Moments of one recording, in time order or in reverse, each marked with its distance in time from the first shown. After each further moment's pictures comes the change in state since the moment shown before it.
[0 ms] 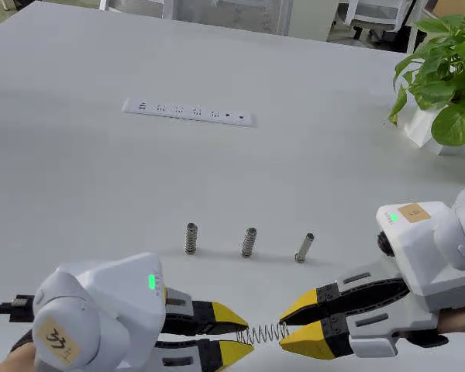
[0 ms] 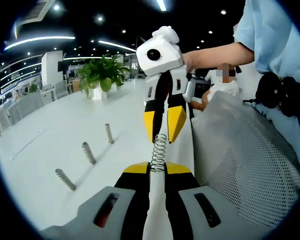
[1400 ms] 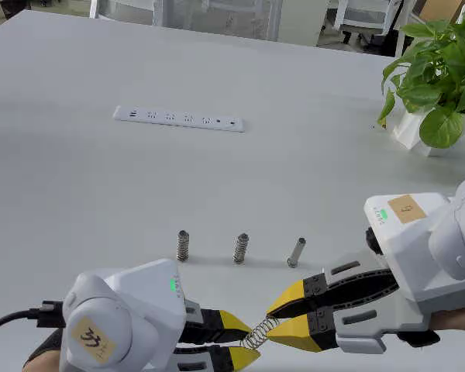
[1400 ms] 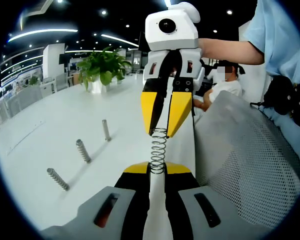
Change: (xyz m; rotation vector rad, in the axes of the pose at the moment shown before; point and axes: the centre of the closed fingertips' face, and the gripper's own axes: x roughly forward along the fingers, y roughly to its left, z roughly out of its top) left arm 0.019 0.000 -0.003 -0.051 0.038 -0.001; right arm -0.006 0.003 0.021 -0.179 0.039 -0.078
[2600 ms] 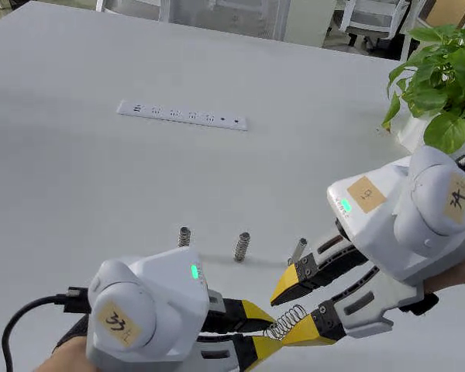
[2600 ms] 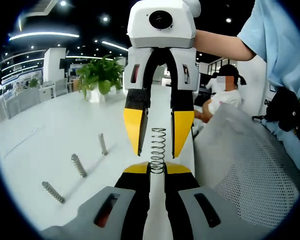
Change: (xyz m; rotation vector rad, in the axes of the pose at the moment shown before) left arm 0.014 -0.001 0.025 -0.016 -0.089 -0.014; right arm -0.002 -0.002 -0.009 -0.248 0.304 0.130
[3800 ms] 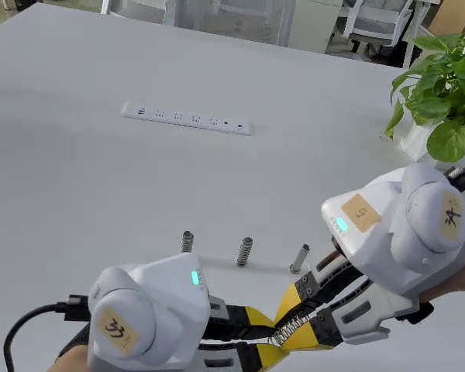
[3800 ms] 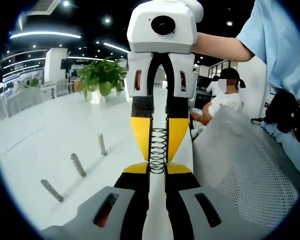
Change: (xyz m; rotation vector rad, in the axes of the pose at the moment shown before) left arm -0.001 -0.003 0.001 -0.007 -0.017 0.004; right arm 0.005 0.006 -0.003 -0.062 0.036 0.039
